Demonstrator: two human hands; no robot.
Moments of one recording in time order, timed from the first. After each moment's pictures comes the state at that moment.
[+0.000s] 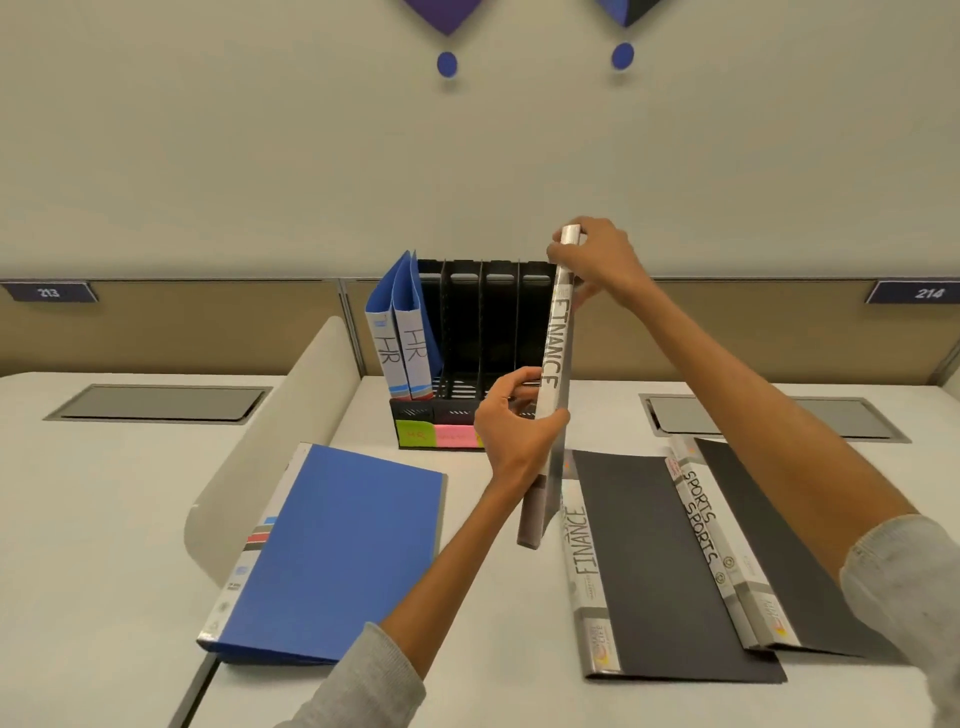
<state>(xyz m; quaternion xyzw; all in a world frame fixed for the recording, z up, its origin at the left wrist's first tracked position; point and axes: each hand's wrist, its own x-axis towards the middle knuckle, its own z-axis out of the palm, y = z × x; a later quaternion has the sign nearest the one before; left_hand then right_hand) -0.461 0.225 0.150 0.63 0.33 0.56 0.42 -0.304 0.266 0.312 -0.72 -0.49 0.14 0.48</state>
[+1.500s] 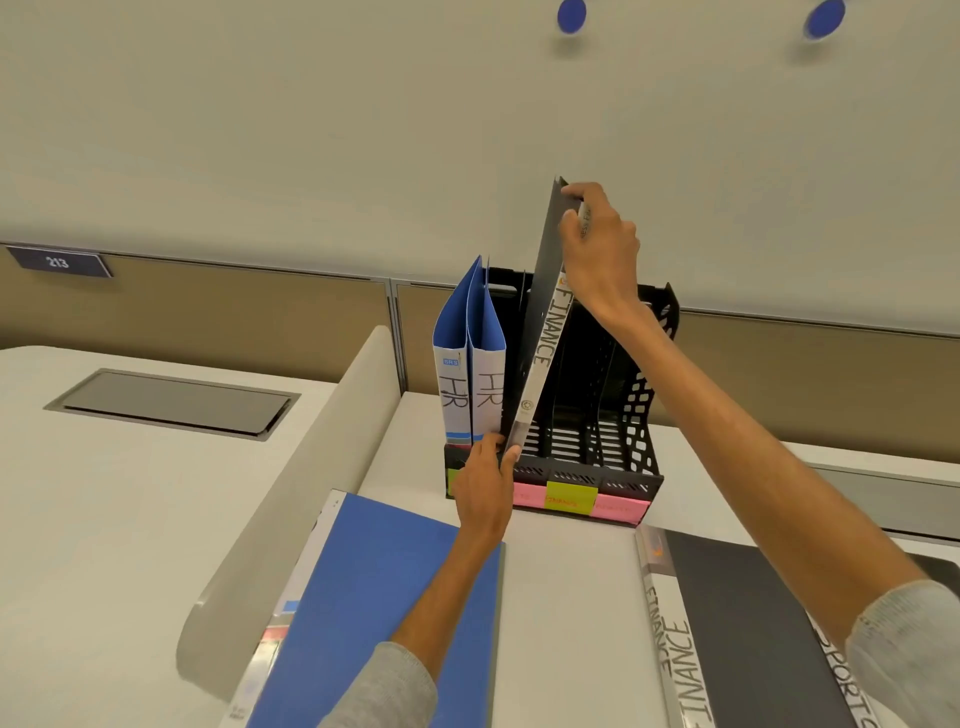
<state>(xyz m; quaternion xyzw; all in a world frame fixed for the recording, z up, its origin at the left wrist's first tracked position) -0.509 0.445 0.019 0.72 0.52 0.40 0.25 -0.375 0.467 0.293 -0.65 -0.54 -0.08 0.52</state>
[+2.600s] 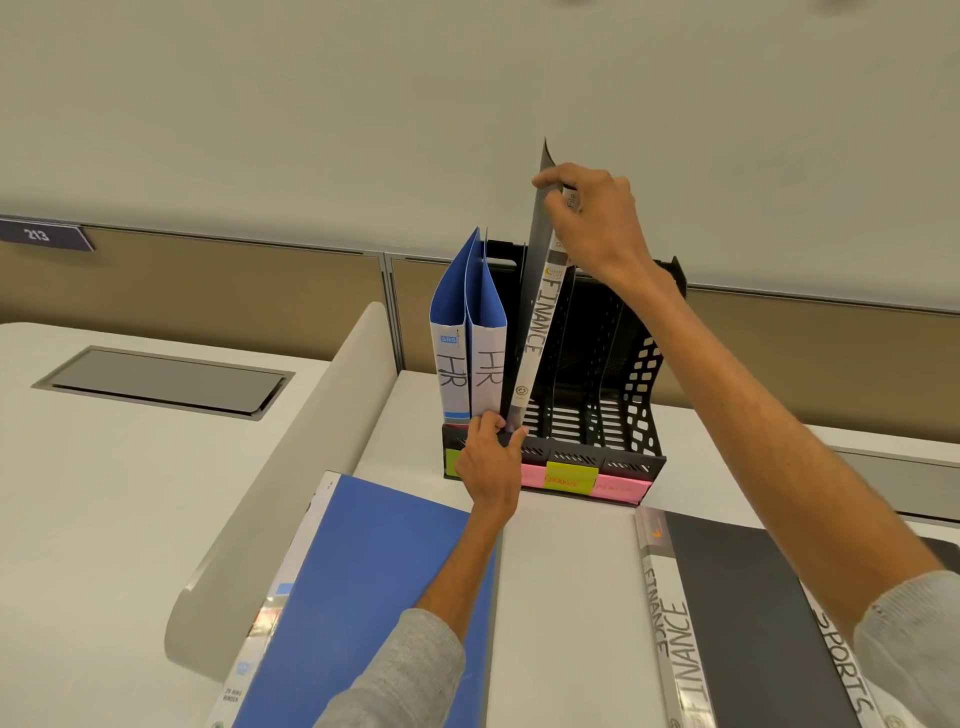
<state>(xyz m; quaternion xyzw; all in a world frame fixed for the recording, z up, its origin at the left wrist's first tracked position) -0.486 0.452 0.017 0.67 0.56 0.42 0.25 -0.365 0.474 0.295 -0.63 -0.63 -0.04 0.46</state>
